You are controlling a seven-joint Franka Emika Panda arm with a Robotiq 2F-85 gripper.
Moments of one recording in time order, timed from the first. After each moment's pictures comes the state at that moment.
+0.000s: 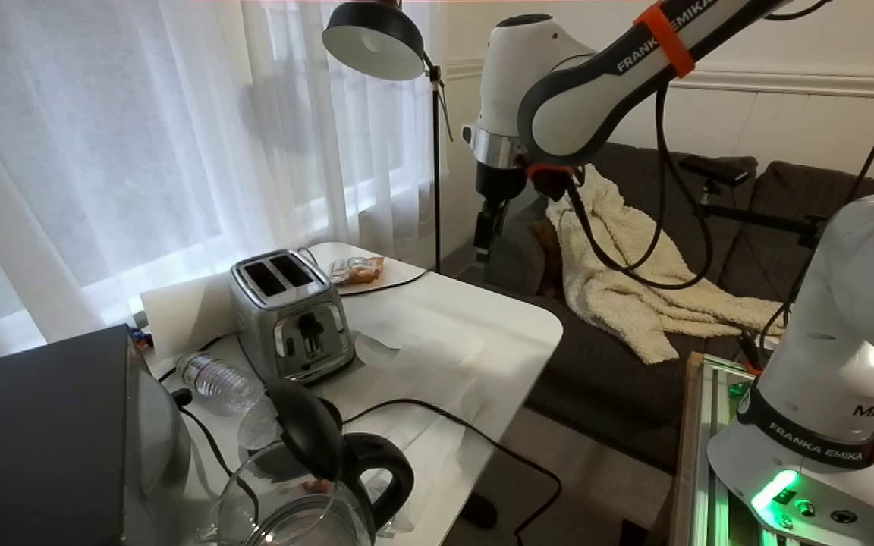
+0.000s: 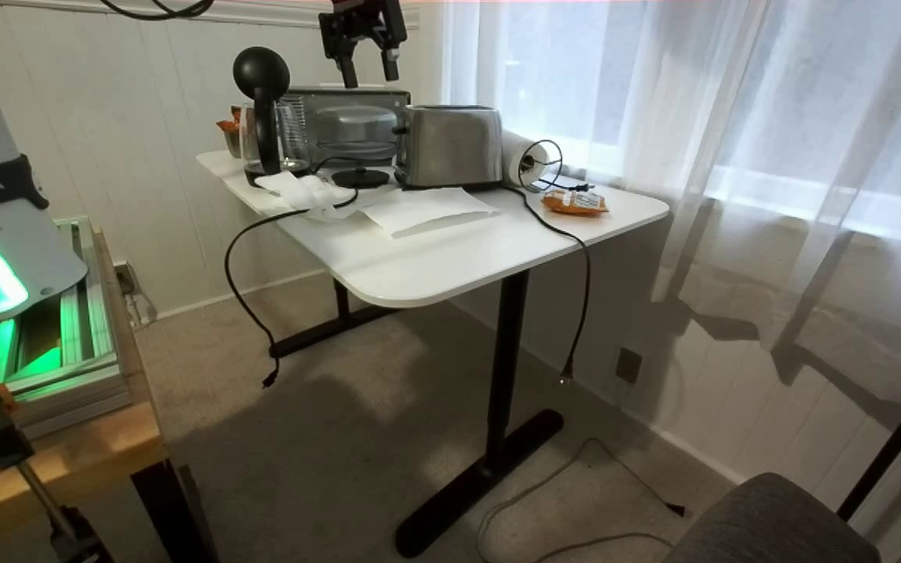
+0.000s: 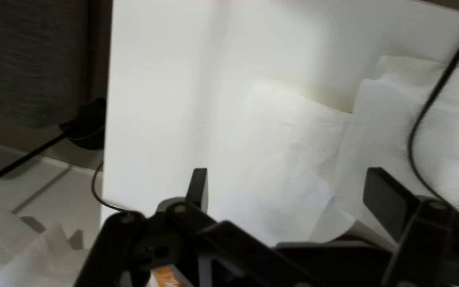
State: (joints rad) arm -0.04 -0.25 0.00 -2.53 -0.23 2.42 -0.09
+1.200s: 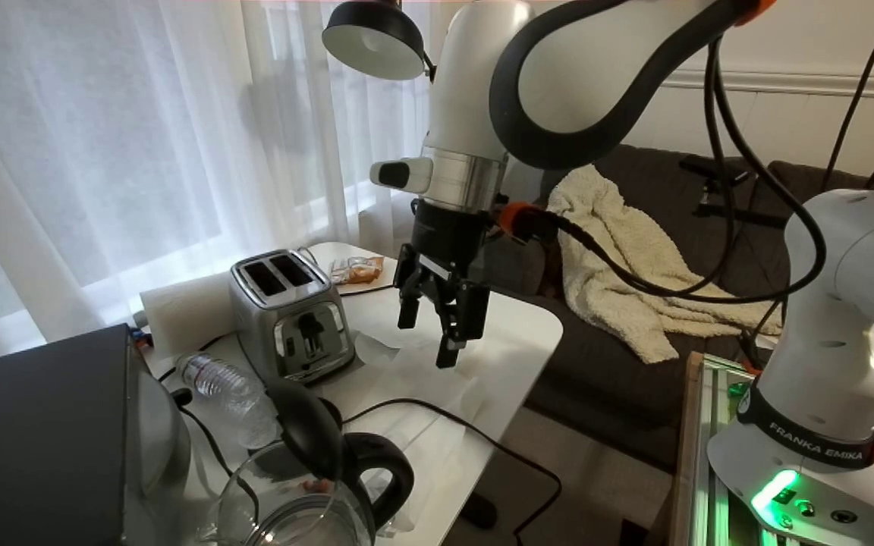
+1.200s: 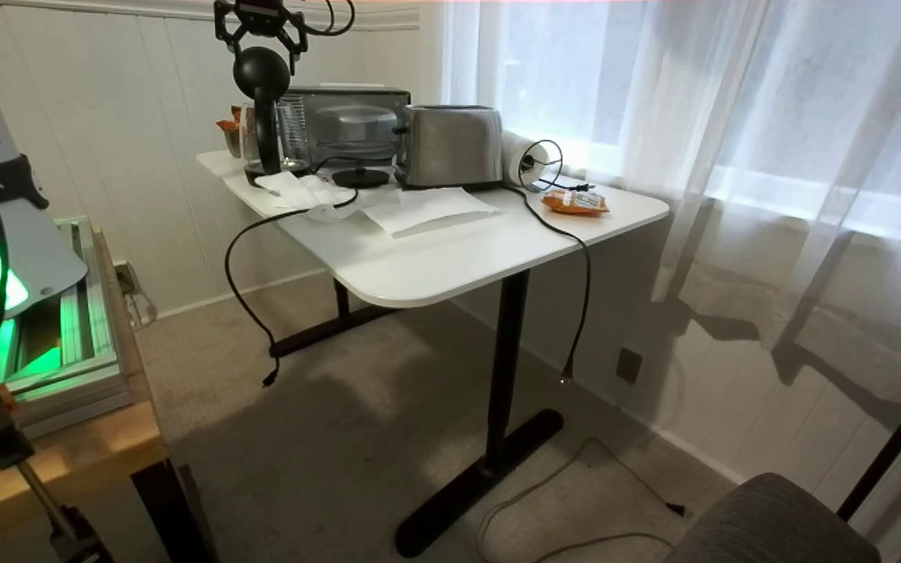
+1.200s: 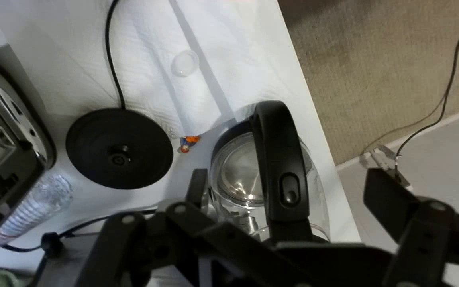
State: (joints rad) arm 0.39 -0.24 0.07 -2.52 0.36 2.43 -0.89
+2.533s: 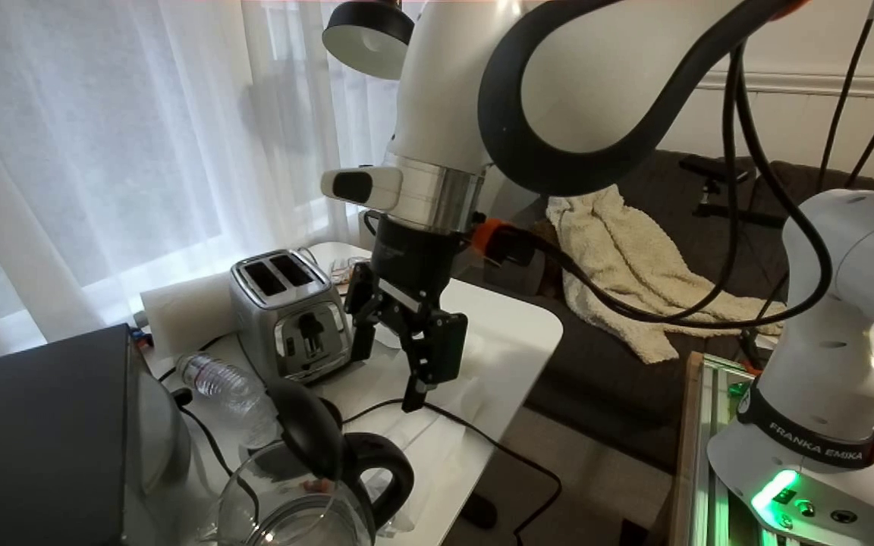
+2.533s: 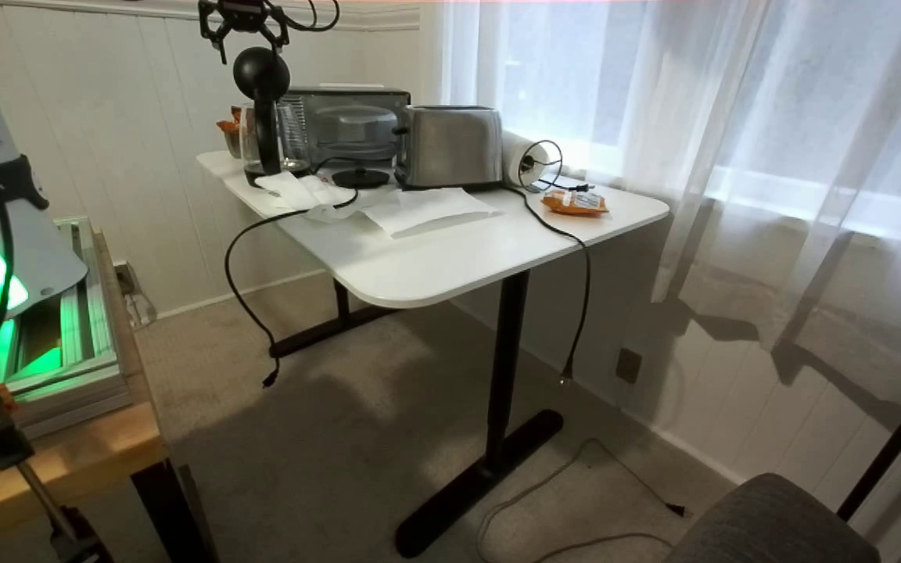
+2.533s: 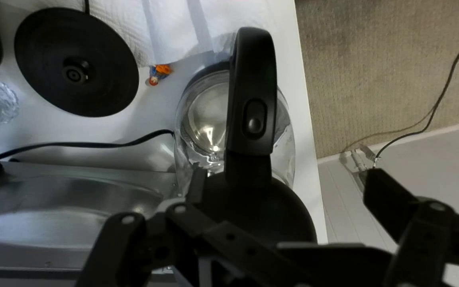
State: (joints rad) arm 0.42 -0.17 0.19 -2.44 0.39 2.51 -0.94
